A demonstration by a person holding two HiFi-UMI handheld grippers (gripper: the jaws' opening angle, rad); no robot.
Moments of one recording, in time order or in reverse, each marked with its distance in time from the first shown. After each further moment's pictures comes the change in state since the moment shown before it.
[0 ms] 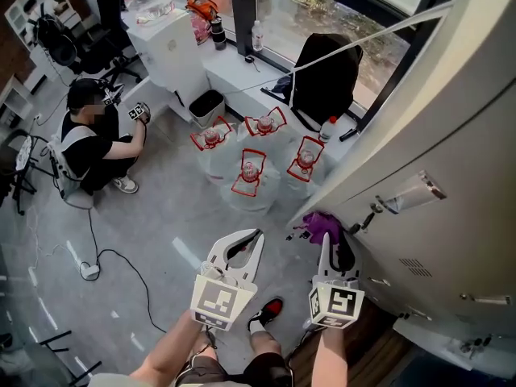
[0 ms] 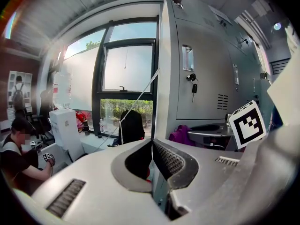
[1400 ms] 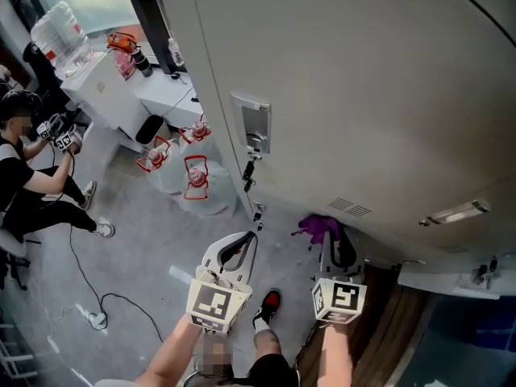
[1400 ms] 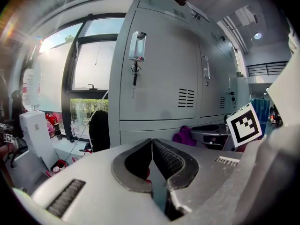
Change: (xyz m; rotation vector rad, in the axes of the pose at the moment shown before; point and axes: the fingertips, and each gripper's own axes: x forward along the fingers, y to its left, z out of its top) left arm 0.026 -0.144 -0.003 0.093 0.013 -0.259; right arm -0.125 -0.128 -0.045 0.083 0.000 -0.289
